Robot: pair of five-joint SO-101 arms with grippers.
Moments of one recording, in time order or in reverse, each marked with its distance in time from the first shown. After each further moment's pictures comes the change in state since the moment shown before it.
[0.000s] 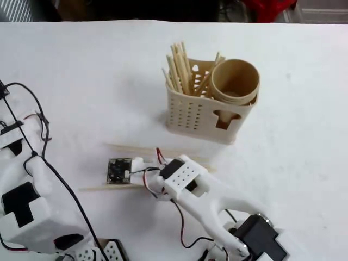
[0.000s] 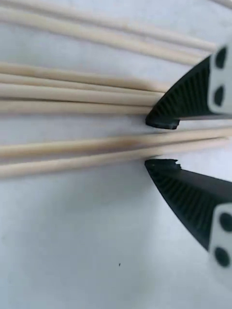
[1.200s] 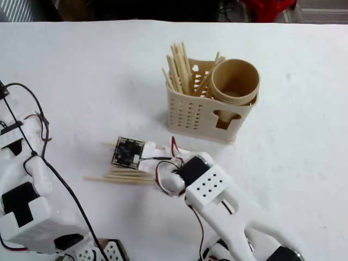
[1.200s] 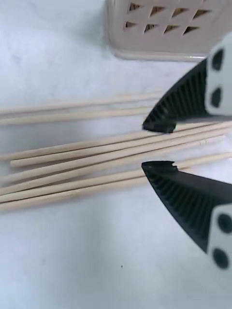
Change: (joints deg) left arm 0.0 0.2 0.0 0.0 0.0; right arm 3.4 -22.1 -2.6 13.4 -7.5
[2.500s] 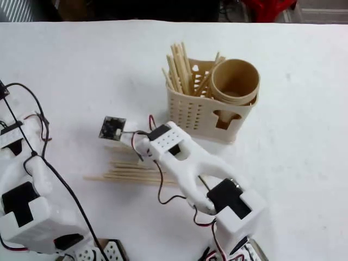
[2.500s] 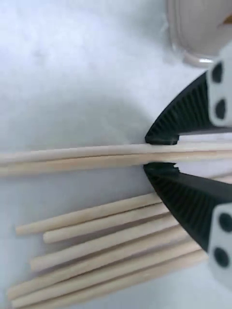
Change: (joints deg) left arm 0.0 0.0 0.0 0.0 0.0; right arm 2.9 46.2 -26.0 -10.3 2.3
